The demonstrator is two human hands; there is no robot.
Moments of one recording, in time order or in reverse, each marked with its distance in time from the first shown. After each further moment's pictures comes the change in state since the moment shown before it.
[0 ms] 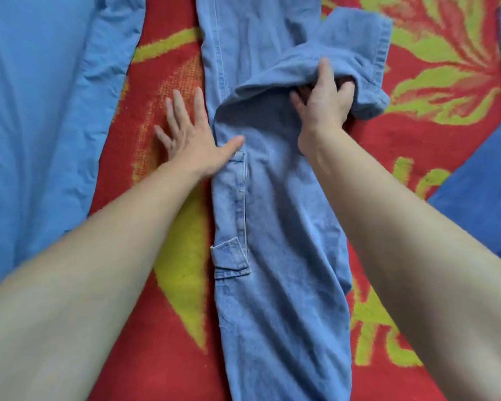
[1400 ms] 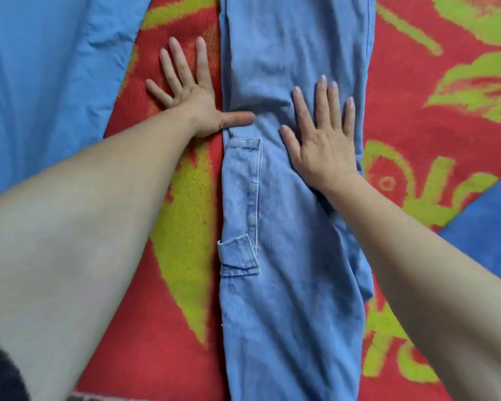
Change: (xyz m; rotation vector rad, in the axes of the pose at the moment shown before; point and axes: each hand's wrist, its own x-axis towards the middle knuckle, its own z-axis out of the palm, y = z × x) left_hand 0.054 -0.018 -0.003 0.139 -0.146 -0.047; right_hand 0.011 0.076 -0.070 -1.862 -0.467 -0.892
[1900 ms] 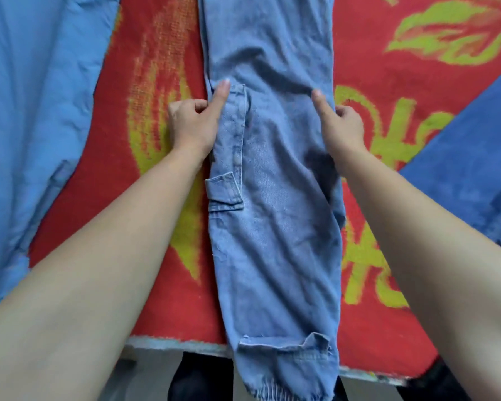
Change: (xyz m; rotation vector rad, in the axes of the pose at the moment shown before) left_hand -0.127 0.012 0.054 -0.804 0.194 -0.164; right_hand -0.083 0.035 -0.023 1.023 -0.003 0.755
